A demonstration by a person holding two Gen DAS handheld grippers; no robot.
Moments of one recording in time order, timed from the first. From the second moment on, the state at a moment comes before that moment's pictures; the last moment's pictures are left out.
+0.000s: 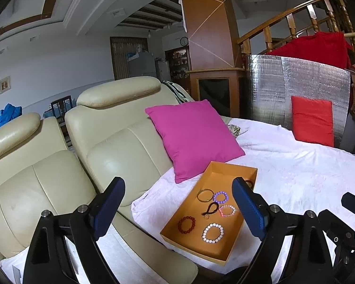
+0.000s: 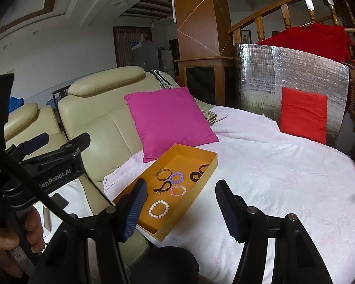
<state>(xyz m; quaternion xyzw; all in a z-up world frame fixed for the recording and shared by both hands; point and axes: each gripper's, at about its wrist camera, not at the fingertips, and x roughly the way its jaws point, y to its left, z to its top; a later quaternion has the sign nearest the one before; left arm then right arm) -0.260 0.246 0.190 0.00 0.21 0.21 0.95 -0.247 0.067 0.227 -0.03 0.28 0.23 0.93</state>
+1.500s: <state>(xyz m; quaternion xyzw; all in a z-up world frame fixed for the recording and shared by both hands) -0.264 0.273 0.189 -0.01 0.21 0.22 0.95 -0.241 0.101 0.229 -0.06 0.28 0.23 0.93</state>
